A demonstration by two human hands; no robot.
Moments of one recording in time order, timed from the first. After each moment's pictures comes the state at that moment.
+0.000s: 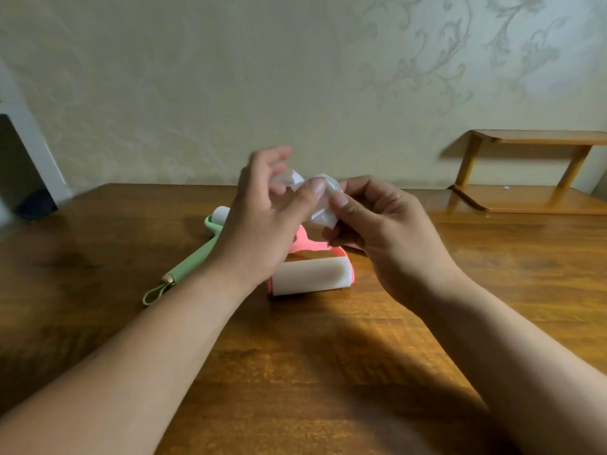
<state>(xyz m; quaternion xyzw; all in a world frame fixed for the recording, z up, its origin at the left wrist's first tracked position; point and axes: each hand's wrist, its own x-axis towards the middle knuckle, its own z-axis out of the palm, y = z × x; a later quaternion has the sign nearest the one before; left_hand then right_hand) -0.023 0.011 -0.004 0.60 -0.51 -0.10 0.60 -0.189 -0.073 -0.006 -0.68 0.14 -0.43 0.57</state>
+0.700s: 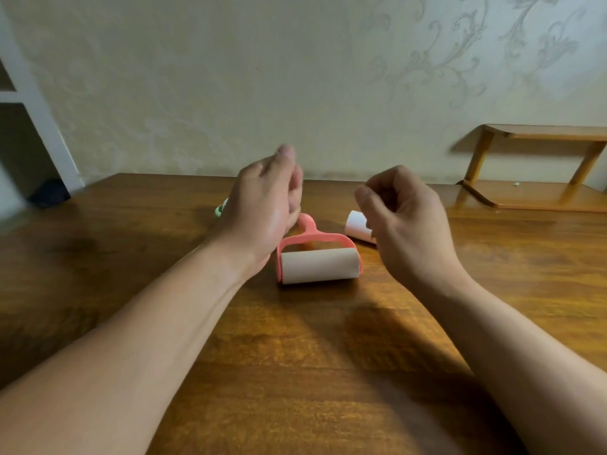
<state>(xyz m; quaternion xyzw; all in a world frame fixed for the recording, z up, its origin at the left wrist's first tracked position) -0.018 0.014 0.007 0.51 -0.47 -0.23 0.68 -0.189 -0.079 -0.013 -0.75 0.30 -0.50 0.30</state>
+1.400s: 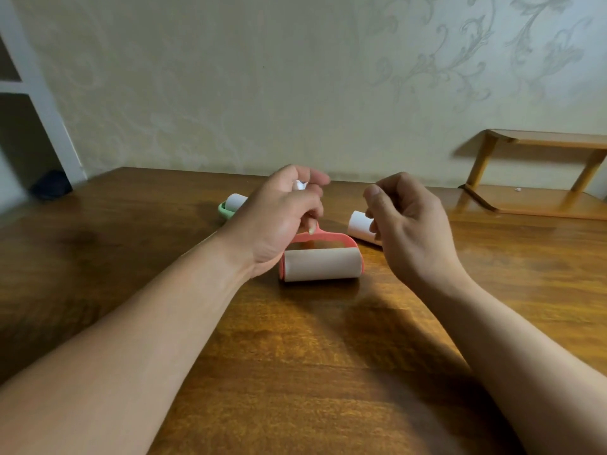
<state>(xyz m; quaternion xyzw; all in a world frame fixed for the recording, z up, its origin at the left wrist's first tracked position) -0.015 0.011 0.001 0.56 -0.48 -0.29 0.61 -0.191 -0.085 -0.017 -0.76 0.31 -0.49 0.30</state>
